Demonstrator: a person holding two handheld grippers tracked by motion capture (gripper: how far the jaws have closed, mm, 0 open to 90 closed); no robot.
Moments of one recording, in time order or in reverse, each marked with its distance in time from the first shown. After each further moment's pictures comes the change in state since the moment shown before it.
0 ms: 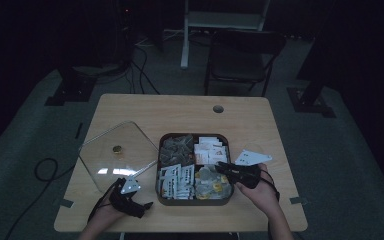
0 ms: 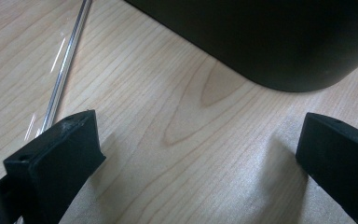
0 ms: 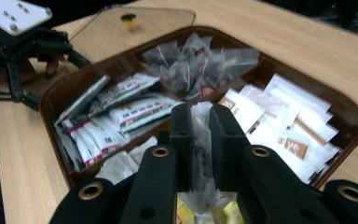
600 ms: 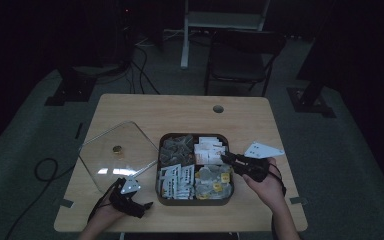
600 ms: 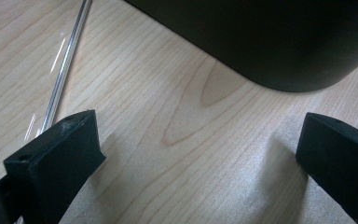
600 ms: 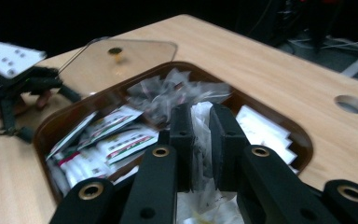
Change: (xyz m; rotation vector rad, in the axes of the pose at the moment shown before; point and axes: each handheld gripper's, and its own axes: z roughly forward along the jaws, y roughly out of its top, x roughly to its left) left arm 0.000 0.000 0.000 0.001 -0.002 -0.001; right arm -0.010 0.021 -0.022 -0.082 -0.058 0.018
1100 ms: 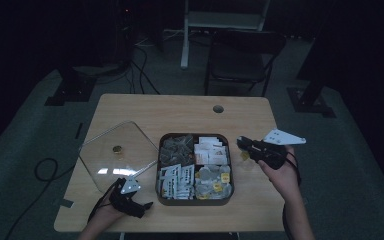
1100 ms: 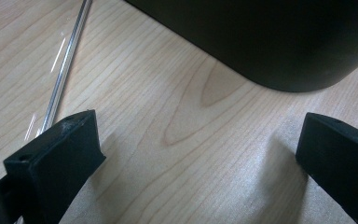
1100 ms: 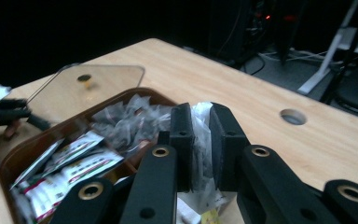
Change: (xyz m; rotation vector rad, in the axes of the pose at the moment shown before) left arm 0.000 0.000 0.000 0.000 0.002 0.001; right arm -0.038 0.022 -0.031 -0.069 -0.093 0.034
